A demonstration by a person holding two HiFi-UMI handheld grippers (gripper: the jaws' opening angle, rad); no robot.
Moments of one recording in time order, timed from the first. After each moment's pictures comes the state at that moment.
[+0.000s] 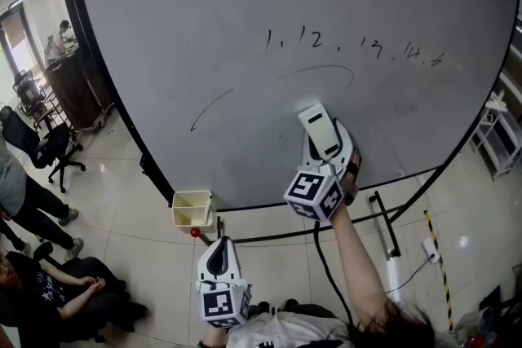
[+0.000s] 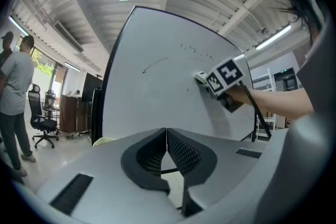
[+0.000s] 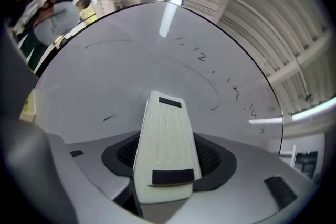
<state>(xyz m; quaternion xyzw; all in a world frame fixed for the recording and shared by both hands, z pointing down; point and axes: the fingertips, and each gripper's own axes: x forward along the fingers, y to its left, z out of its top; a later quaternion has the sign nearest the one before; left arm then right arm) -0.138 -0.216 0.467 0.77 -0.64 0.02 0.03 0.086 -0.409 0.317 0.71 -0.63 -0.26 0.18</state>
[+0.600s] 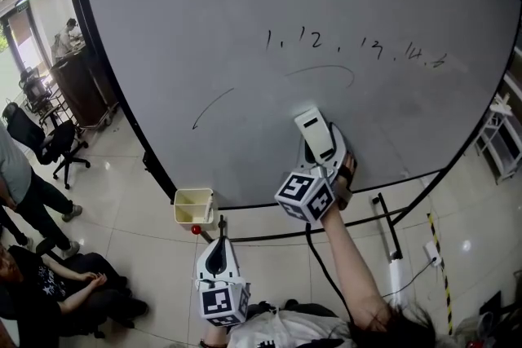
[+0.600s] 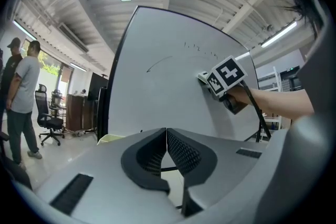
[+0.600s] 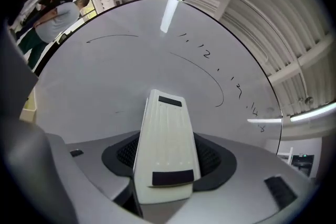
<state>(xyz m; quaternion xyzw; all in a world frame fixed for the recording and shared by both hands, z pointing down) -0.138 -0.212 0.468 0.76 -0.65 0.02 0.04 0.080 -0.409 0.328 0.71 -0.62 -0.26 0.20</state>
